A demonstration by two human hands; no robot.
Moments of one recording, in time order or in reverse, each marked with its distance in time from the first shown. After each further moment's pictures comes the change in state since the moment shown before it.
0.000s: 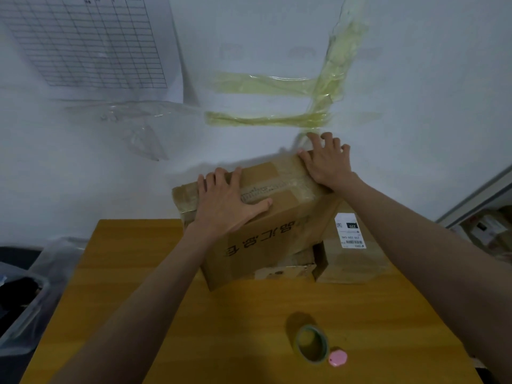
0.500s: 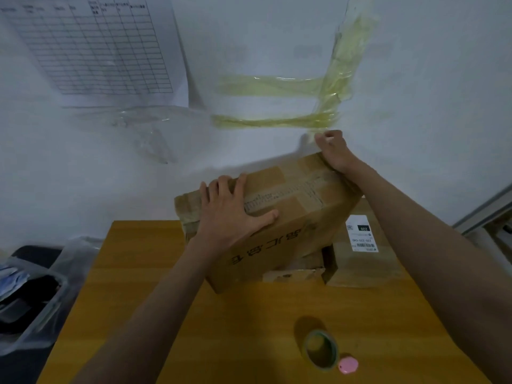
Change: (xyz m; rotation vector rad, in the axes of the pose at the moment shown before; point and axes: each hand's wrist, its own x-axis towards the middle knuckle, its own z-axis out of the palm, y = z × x) left_hand -0.018 0.004 0.004 -0.004 0.042 0.007; right_hand 0.017 0.011 -0.015 0.834 -0.264 0.217
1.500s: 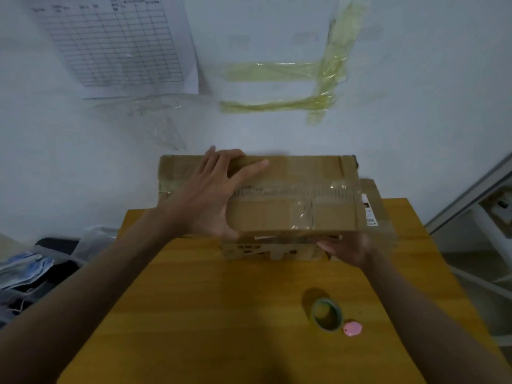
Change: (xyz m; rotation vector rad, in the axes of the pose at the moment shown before) left_hand -0.064 -0.045 -0.082 0.036 0.009 0.605; right_hand -0.184 0.135 0.077 1.144 -0.194 0.570
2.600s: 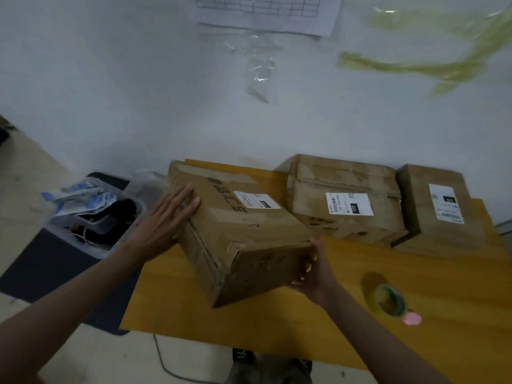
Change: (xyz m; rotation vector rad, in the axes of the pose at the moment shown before) left_hand -0.309 -0.195 0.143 0.040 -0.101 -0.222; right_hand -0.004 0.237 0.192 0.039 0.087 0.288
